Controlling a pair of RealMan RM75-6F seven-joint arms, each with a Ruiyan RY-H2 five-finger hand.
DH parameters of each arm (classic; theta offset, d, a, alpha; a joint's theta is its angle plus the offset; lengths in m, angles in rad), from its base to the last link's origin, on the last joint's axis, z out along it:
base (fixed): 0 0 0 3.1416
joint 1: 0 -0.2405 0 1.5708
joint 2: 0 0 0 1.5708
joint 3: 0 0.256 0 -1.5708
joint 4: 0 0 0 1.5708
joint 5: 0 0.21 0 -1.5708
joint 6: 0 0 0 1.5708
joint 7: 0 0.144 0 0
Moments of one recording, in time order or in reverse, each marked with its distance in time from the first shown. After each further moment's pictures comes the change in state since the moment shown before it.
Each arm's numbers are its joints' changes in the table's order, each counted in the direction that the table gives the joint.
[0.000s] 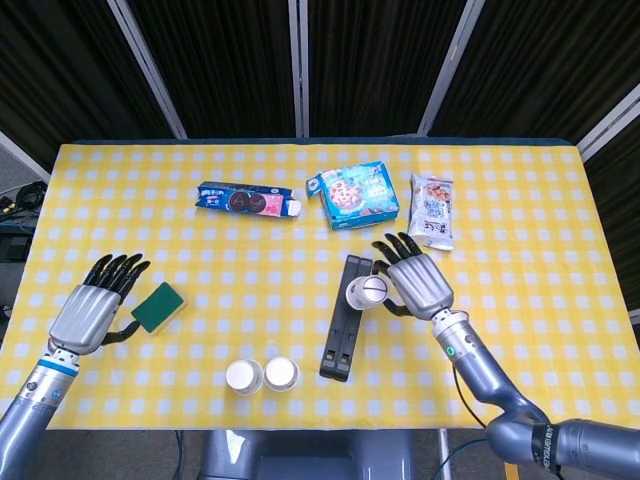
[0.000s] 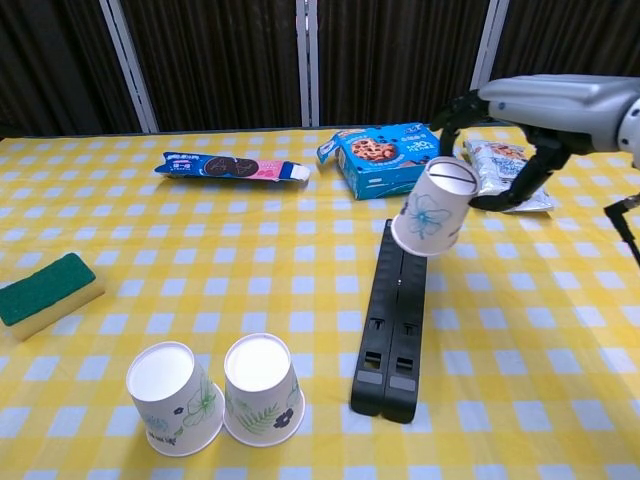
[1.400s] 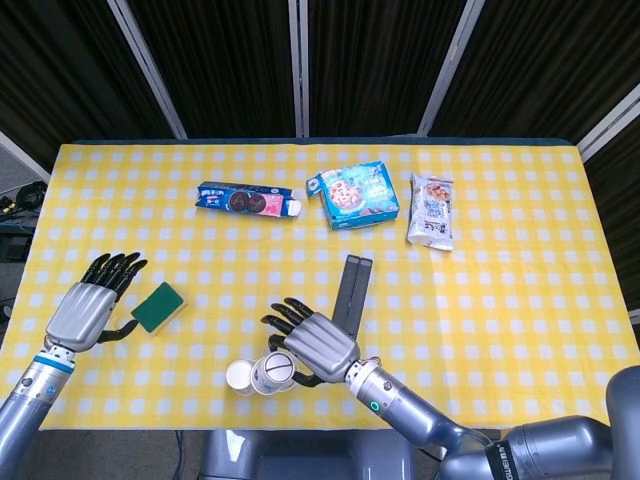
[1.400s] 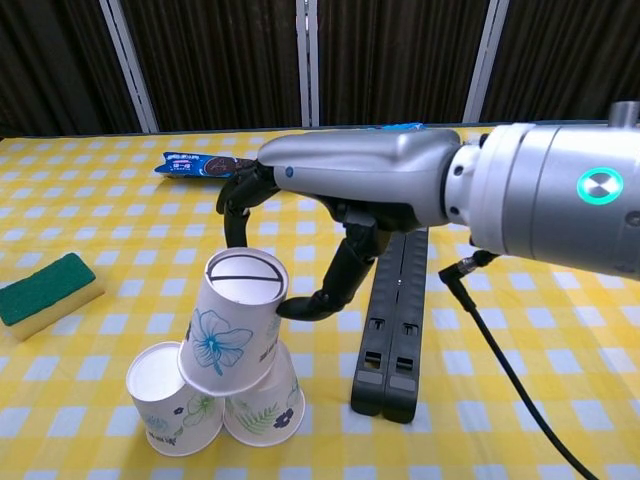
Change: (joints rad) left arm 0.003 0.020 -0.013 0.019 -0.001 -0.037 -0.064; right arm -0.208 -0.144 -0.052 -0.248 0.072 -0.052 -0.099
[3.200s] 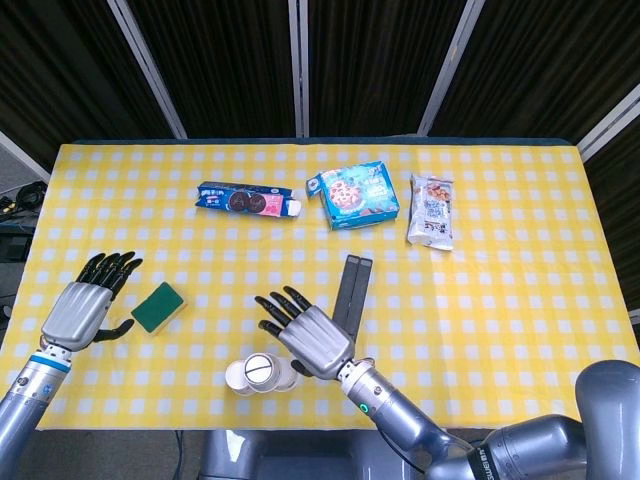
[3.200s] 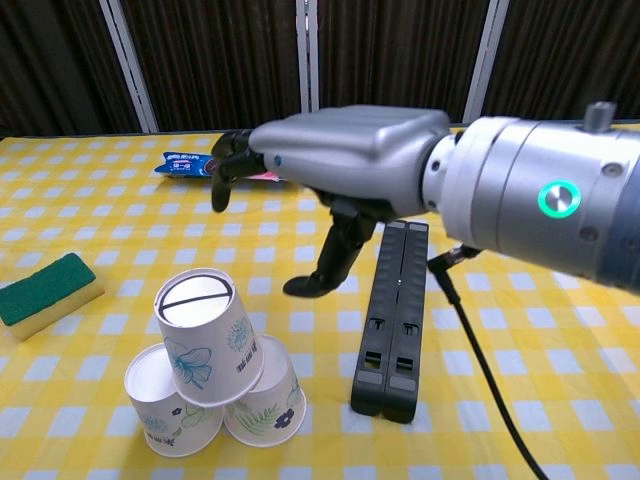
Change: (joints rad) left arm -0.006 0.014 -0.008 -0.009 -0.017 -0.009 -0.005; right arm -0.036 -0.071 -0.019 -0.002 0.058 0.185 -0.236
